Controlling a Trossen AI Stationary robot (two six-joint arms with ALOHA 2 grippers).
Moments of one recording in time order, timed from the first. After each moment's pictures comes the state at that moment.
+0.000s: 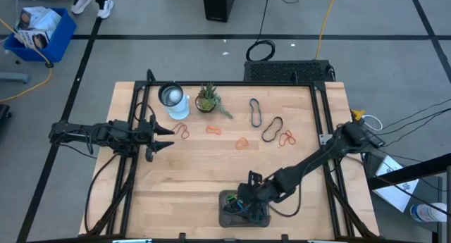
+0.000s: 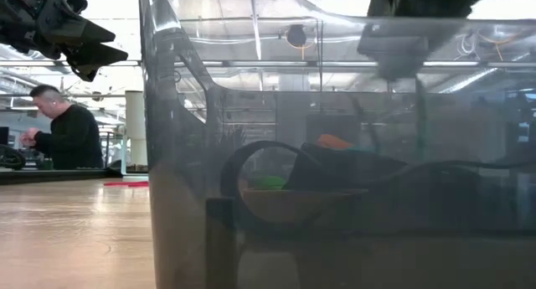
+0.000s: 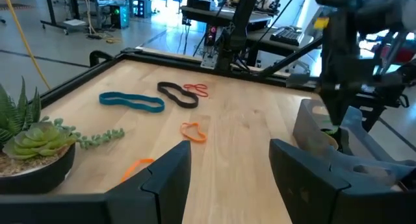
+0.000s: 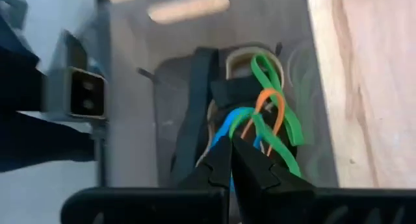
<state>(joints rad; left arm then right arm) -0.13 0.16 0.23 -0.22 -0.16 -0.19 0.55 1.85 1.33 -0.49 0.07 0.68</state>
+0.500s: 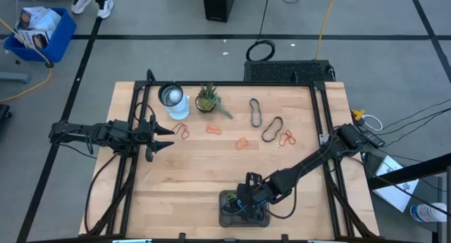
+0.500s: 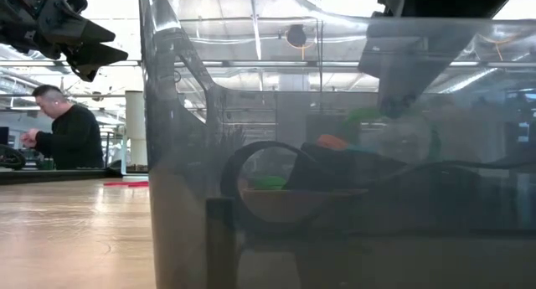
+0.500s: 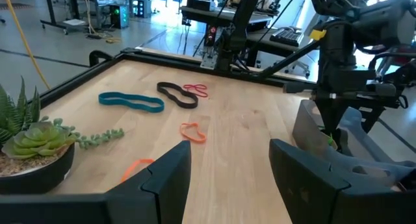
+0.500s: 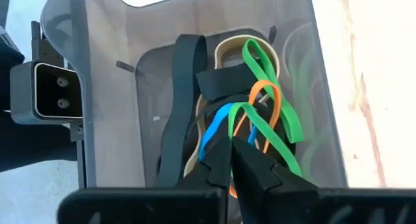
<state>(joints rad) -0.13 0.16 0.23 -0.22 -0.16 -0.20 0.54 1.89 1.33 -0.49 0.08 0.70</state>
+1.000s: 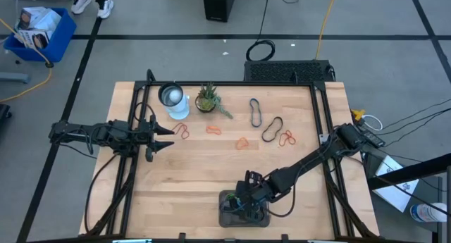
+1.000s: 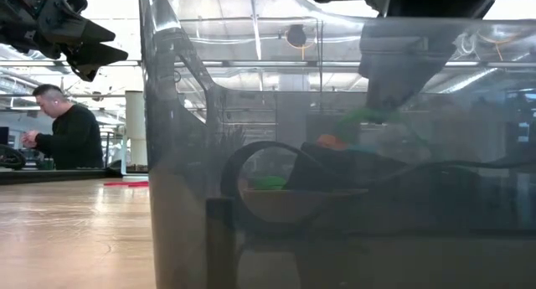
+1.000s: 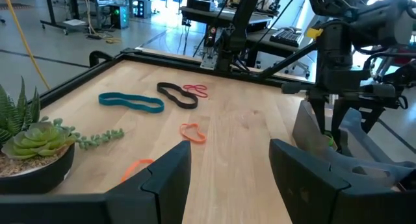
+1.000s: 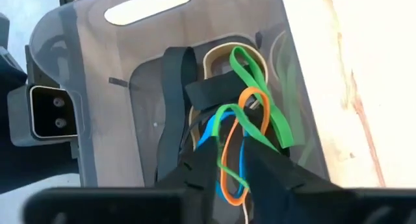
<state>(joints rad) -0.13 0.16 0.23 -0.22 -0.16 -0.20 0.53 1.89 1.33 -0.49 0.08 0.77</state>
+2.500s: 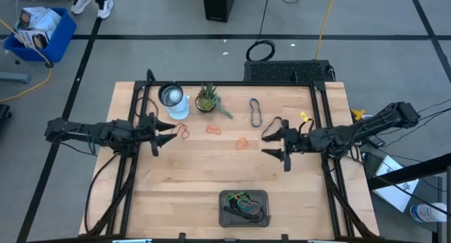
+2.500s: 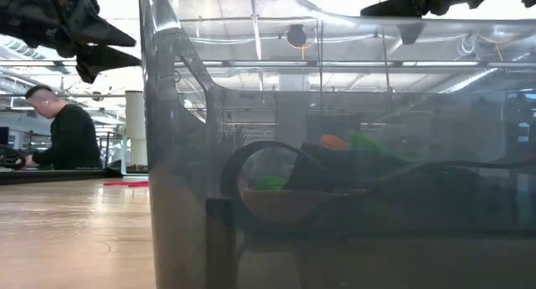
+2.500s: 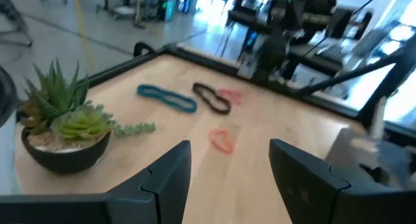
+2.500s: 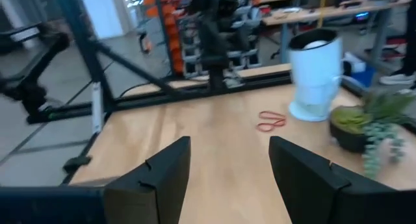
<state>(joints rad) -0.13 0.31 0.27 -0.15 -0.33 -0.34 0.28 0.88 0.50 0.22 0.34 0.22</state>
